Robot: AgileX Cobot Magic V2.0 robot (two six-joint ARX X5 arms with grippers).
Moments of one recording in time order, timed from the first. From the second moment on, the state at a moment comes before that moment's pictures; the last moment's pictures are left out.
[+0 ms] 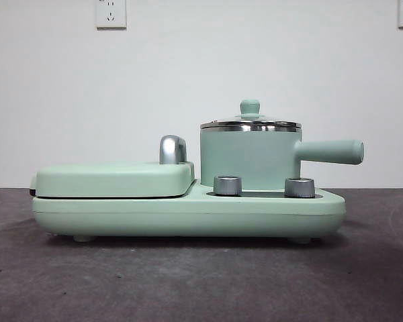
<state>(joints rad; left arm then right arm) 0.00 0.01 0.03 -0.18 0.02 -0.13 -0.04 0.07 0.02 -0.09 -0.08 0.18</state>
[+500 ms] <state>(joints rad) 0.00 0.01 0.03 -0.18 0.02 -0.13 -0.05 0.00 0.02 -0.17 -0.06 0.06</state>
